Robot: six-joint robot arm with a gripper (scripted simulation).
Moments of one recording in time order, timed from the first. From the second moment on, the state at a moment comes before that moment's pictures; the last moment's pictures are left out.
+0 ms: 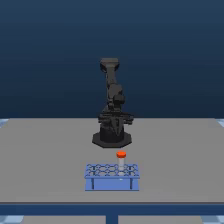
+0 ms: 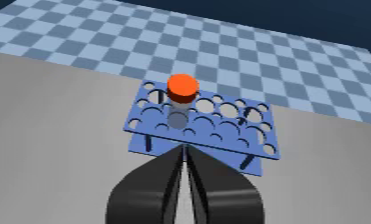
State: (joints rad) arm 0.08 -0.77 1.26 -0.04 -0.04 -0.09
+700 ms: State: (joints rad) arm 0.08 -0.77 1.25 -0.02 -0.04 -0.11
